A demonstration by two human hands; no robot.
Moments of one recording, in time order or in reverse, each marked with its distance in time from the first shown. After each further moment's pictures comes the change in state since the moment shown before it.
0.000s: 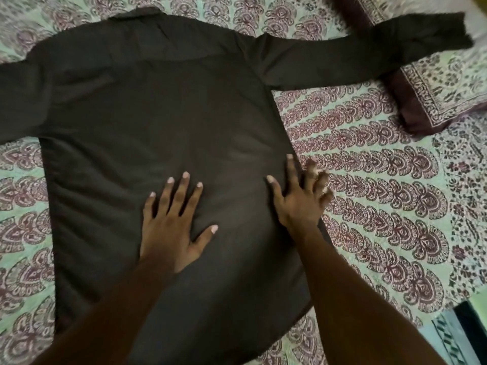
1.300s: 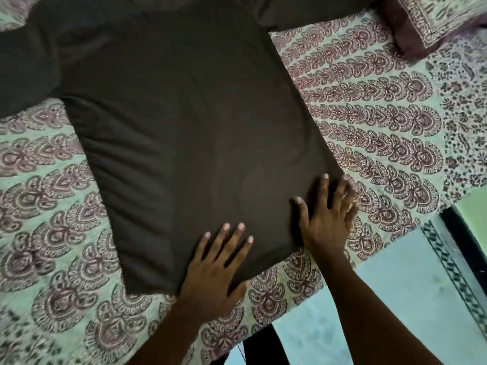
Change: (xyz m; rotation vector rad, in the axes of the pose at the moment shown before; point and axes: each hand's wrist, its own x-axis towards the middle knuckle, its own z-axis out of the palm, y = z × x) left_hand -0.209 0.010 0.017 -0.129 -0.191 0.469; right_hand -0.207 0.065 0.036 0.000 0.129 0.109
